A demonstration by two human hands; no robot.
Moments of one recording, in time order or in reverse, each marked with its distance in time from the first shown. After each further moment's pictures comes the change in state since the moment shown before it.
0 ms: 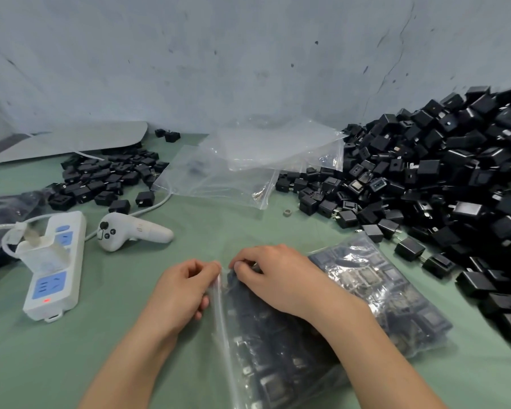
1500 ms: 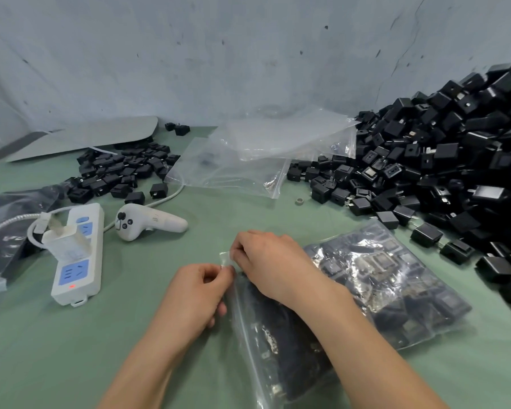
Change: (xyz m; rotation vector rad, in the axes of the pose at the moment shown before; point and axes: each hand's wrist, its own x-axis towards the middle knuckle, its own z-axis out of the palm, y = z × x) left_hand -0.026 -0.001 -0.009 0.238 -0.032 0.061; right_hand 0.018 -0.023 0.023 -0.189 0.052 -0.070
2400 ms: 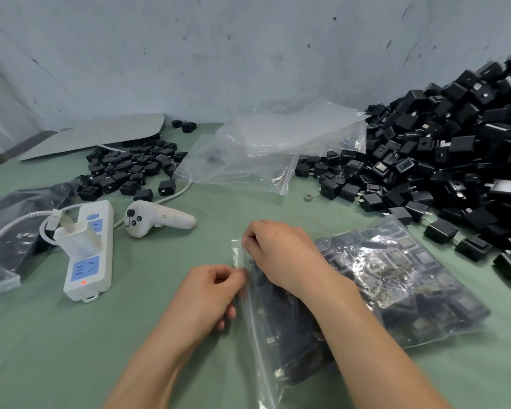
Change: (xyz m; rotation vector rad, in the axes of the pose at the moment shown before) left_hand -0.005 0.002 -0.002 -0.004 -0.082 -0.070; right_hand 0.009 0.003 0.000 0.019 0.054 0.078
